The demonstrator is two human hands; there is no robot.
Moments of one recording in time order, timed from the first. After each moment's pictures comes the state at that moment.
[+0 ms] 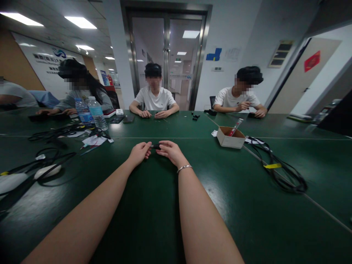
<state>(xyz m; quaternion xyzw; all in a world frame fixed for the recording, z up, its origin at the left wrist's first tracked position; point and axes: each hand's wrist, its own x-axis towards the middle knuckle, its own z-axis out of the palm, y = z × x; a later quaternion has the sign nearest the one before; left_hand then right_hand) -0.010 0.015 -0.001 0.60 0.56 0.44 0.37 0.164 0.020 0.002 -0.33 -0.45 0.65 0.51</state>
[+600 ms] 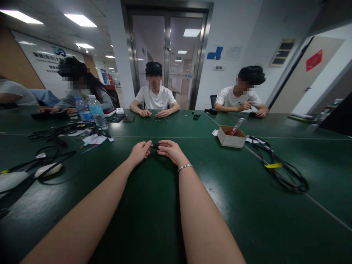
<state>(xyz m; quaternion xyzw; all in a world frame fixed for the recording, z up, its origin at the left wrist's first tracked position) -0.011 0.016 -0.001 0.62 0.58 0.41 0.34 0.165 0.020 0.002 -0.33 -0.47 0.65 0.49</state>
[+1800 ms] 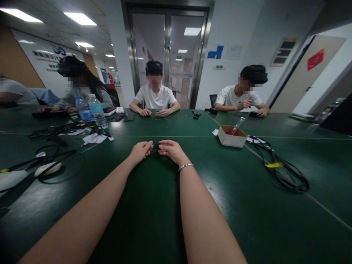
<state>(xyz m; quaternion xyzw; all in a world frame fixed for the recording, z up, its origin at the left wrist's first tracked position) -0.014 0.019 -0.007 0.64 0.55 0.40 0.35 0.168 0.017 0.005 -0.34 -0.47 0.65 0.48</state>
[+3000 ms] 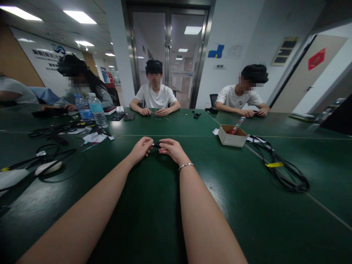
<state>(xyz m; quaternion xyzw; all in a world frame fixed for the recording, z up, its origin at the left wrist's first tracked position) -0.007 0.015 -0.002 0.61 0.49 0.47 0.41 0.165 0.015 0.008 -0.35 -0.47 0.64 0.50</state>
